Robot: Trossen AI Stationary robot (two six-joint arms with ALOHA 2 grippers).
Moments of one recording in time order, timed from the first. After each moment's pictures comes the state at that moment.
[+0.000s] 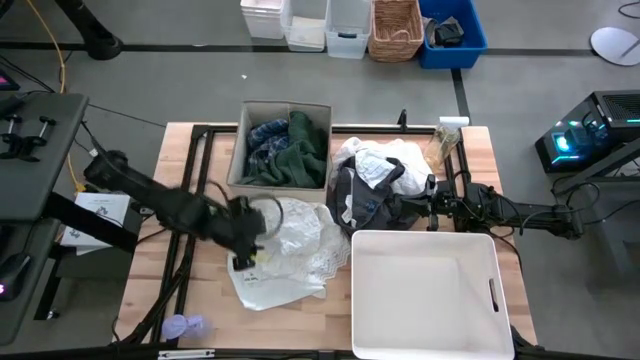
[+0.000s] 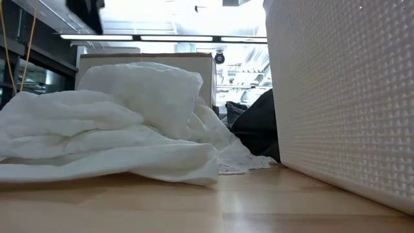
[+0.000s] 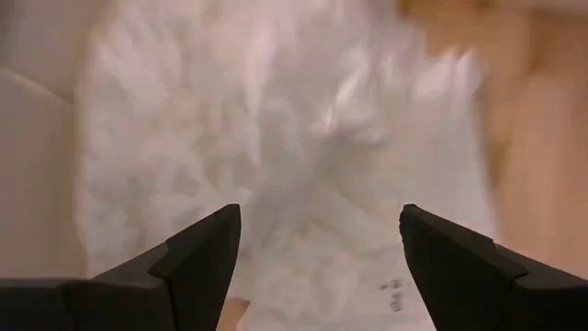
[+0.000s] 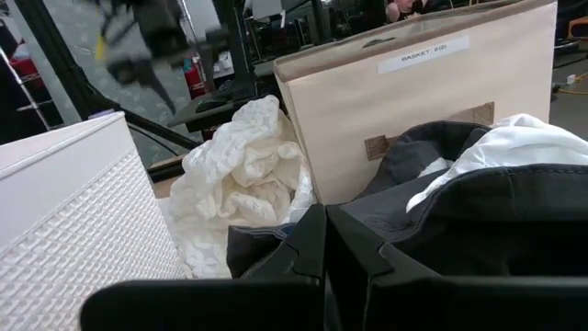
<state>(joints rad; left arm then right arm) -0.45 1.31 1.19 -1.06 -0.33 -0.58 -0.10 0.06 0.02 -0.01 0.03 0.25</state>
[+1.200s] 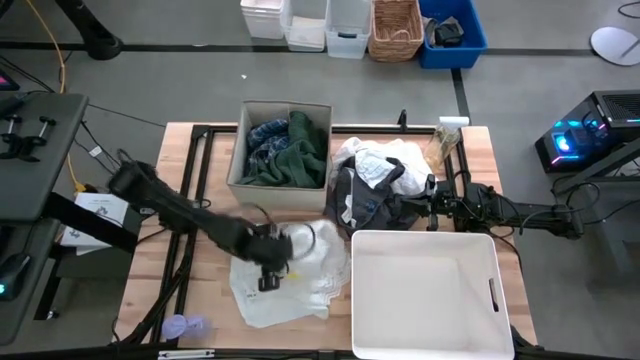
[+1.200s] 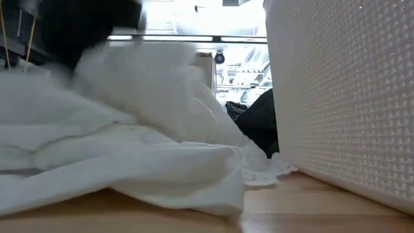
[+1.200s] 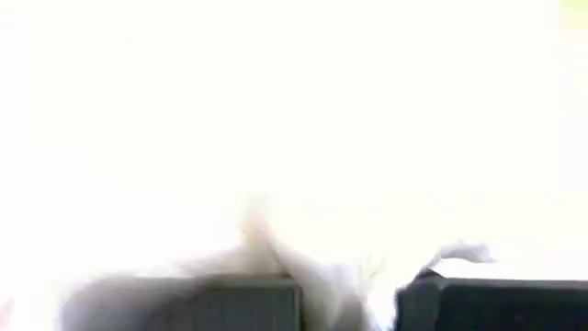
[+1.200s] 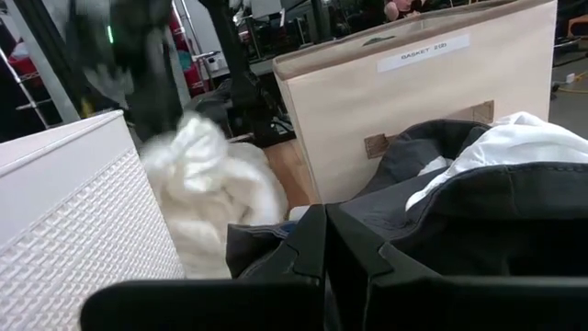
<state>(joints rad) -0.42 1.57 1.07 -0.66 -0.12 -0.54 -0.10 0.06 0.02 -0.01 0.03 0.25</state>
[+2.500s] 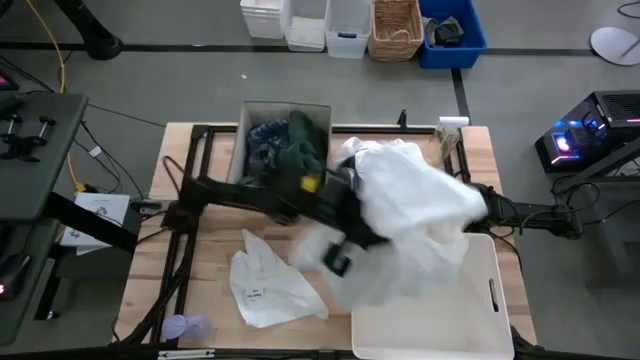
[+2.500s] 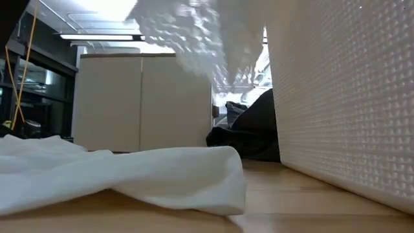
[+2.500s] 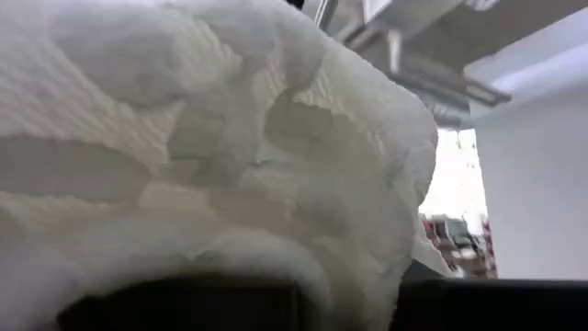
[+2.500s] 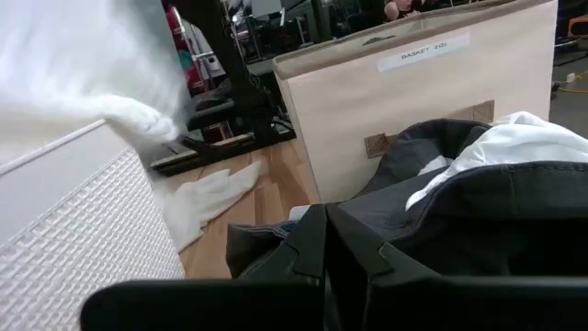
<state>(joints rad) -0.22 2.13 2.34 0.42 0.27 -0.13 -0.10 0.06 0.02 -0.01 0.03 0.25</state>
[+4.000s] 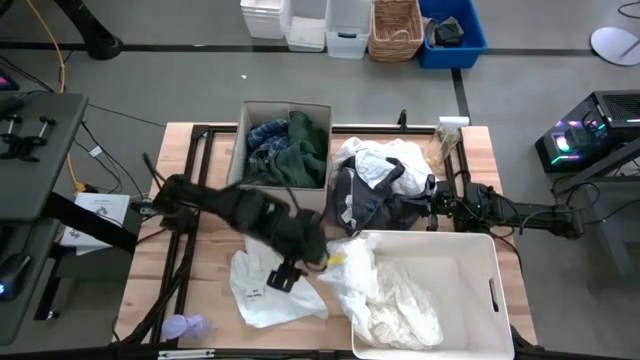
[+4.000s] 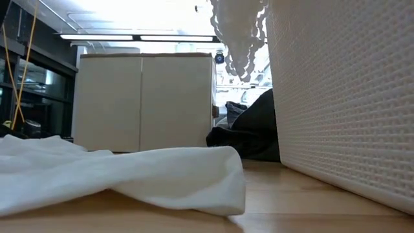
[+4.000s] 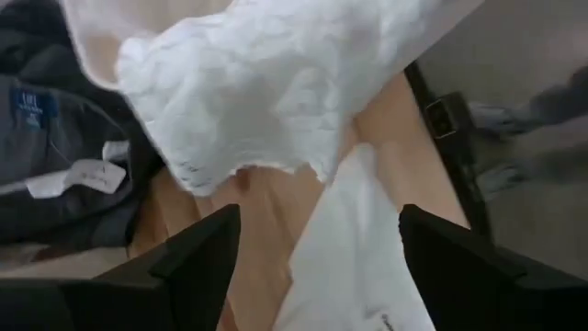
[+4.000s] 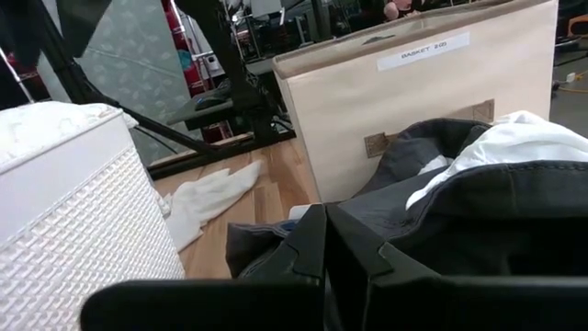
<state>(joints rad) -0.36 1.96 2.26 -1.38 0.00 0.00 -0.10 0.07 0.02 -0.01 0.03 0.25</state>
